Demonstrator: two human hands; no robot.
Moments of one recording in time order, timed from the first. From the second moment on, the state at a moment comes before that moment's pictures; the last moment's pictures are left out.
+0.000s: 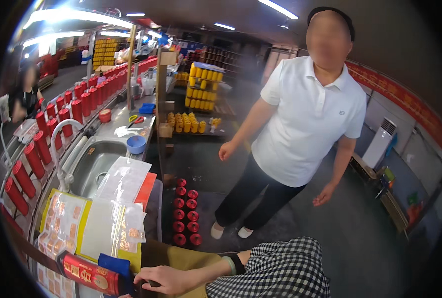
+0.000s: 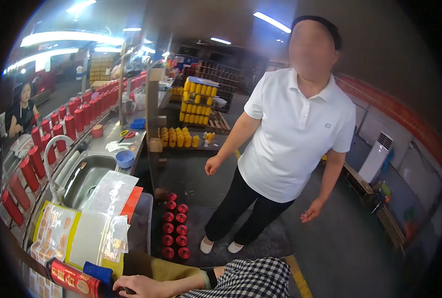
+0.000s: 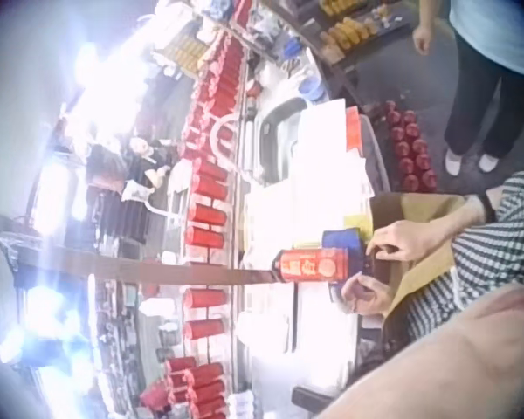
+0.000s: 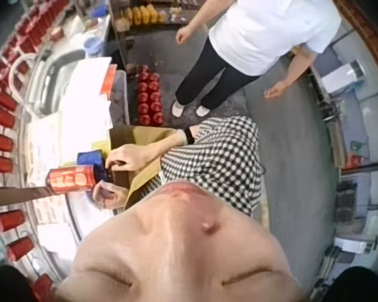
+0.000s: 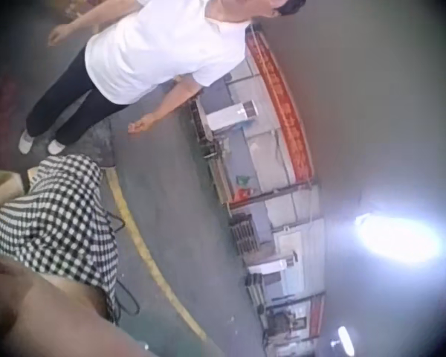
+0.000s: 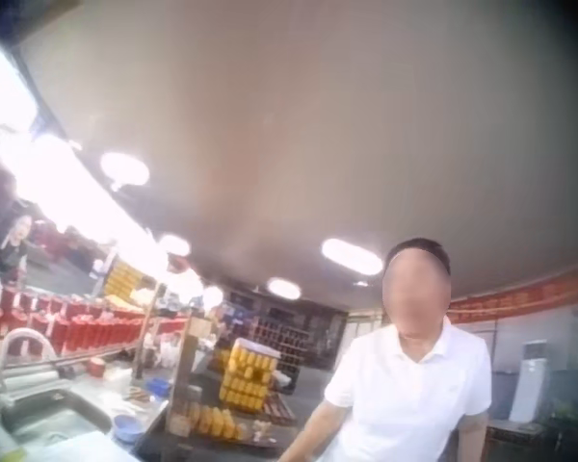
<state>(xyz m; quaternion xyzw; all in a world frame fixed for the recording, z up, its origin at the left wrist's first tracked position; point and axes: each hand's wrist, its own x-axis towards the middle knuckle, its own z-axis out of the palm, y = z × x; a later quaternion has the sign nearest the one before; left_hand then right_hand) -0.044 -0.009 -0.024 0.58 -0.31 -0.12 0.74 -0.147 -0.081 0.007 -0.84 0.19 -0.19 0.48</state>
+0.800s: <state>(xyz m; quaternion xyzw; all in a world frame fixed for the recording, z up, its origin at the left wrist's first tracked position) -0.048 -0.022 -0.031 0.56 -0.35 -0.15 0.74 -0.146 -0.072 0.013 -0.86 0.19 -0.22 0.43</state>
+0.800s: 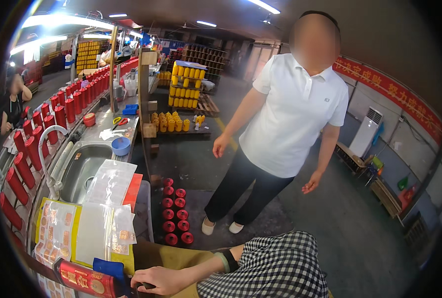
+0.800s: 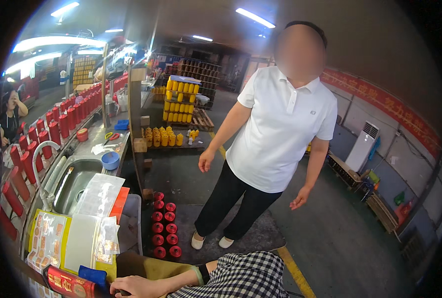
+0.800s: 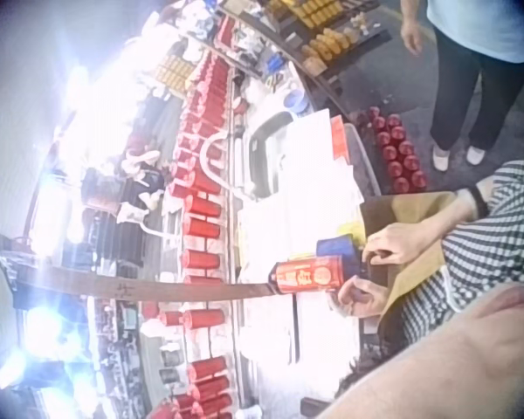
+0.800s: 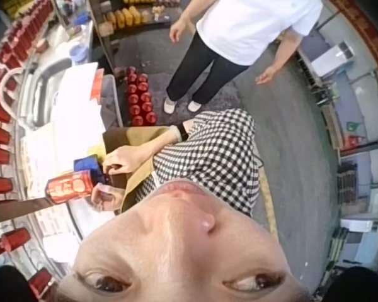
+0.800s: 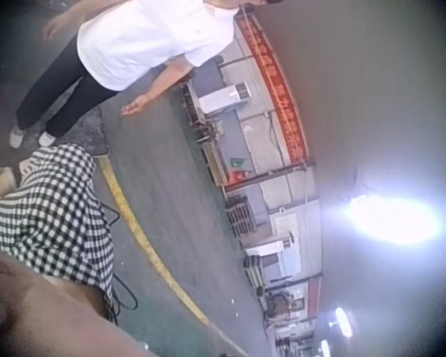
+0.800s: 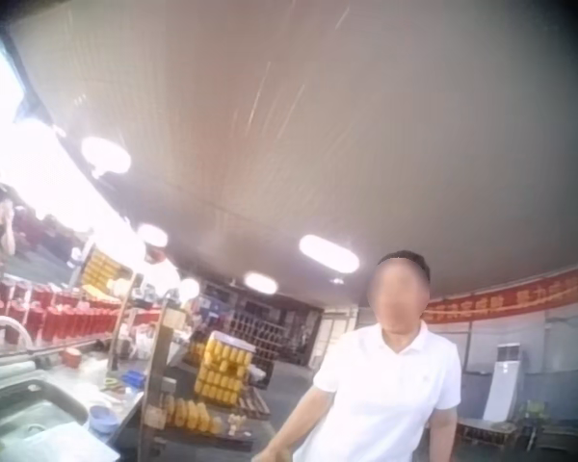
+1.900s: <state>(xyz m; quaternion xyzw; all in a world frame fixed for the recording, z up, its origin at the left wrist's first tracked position) -0.056 -0.026 -0.032 0.56 -0.36 -0.14 0.73 -0.153 -0.089 0.016 -0.83 0.20 -0.17 0.49</state>
